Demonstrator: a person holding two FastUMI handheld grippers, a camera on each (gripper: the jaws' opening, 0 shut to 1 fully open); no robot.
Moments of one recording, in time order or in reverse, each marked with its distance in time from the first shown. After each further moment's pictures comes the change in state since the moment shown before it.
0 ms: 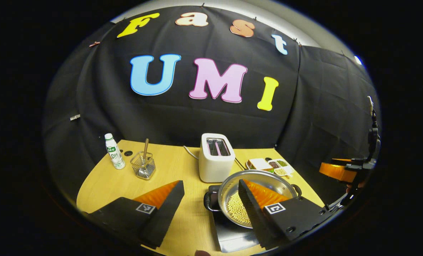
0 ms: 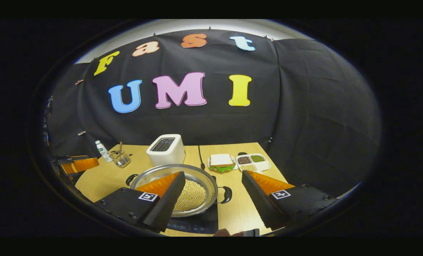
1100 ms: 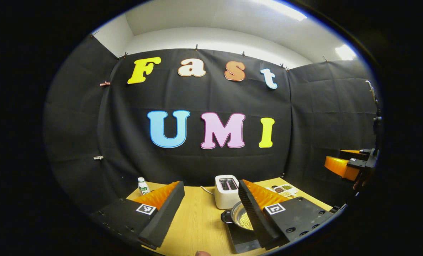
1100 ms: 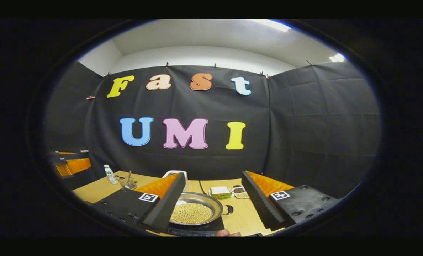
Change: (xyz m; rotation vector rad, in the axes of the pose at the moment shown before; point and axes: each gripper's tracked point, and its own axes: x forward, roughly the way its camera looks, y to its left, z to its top) left arm -0.135 0.007 0.077 0.132 -0.346 0.086; right arm -0.119 0.040 0.084 -0.028 -0.398 -0.063
